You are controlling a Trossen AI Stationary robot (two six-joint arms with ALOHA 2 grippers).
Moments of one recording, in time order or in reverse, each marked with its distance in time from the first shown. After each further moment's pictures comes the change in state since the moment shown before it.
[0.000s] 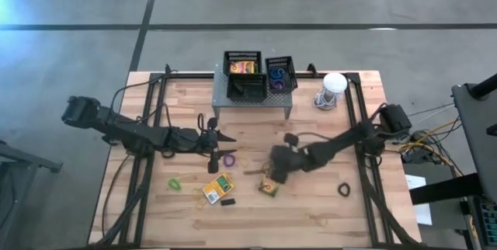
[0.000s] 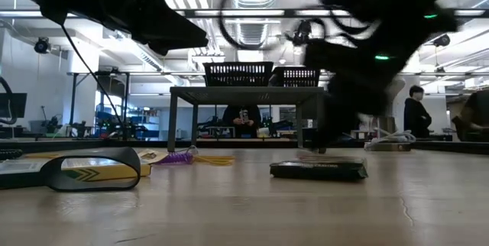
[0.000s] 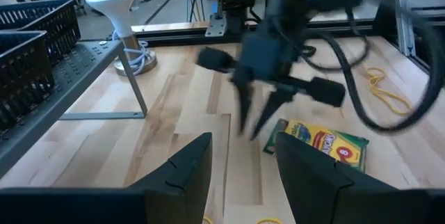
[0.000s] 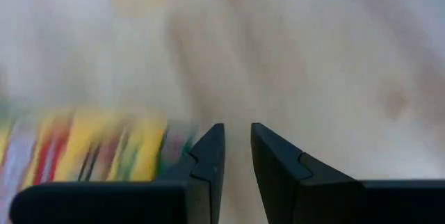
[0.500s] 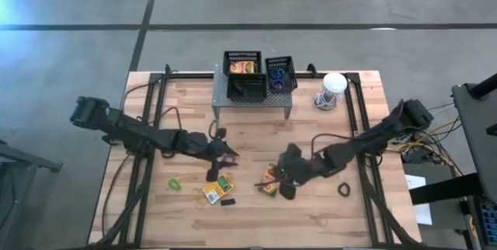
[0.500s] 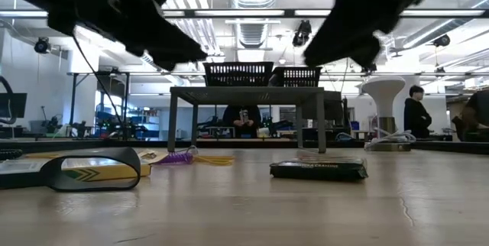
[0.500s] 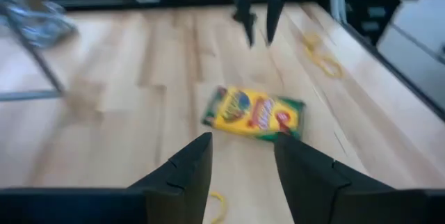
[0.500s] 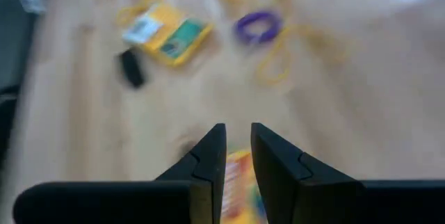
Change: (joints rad) left arm 0.002 0.121 0.022 -0.004 0.234 -0.031; right arm 0.135 -0.218 0.028 -0.012 -0.135 0.193
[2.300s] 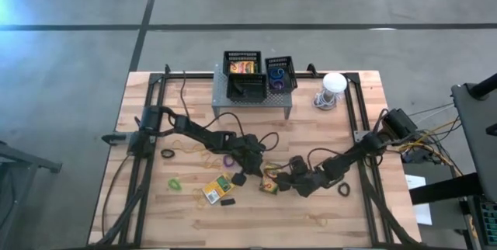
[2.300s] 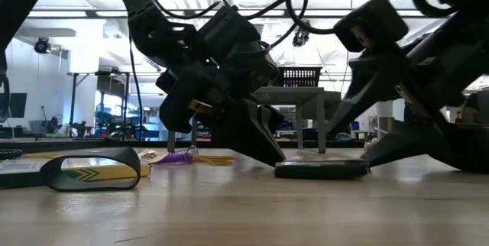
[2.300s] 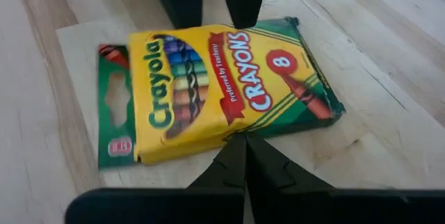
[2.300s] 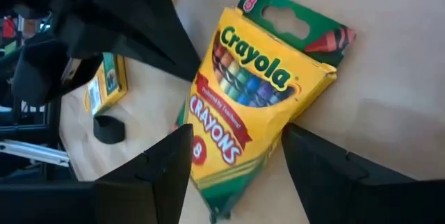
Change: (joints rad) left arm 0.140 0.709 0.519 -0.149 0.492 0.276; right arm 0.038 0.252 -0.224 0.412 0.149 1.013
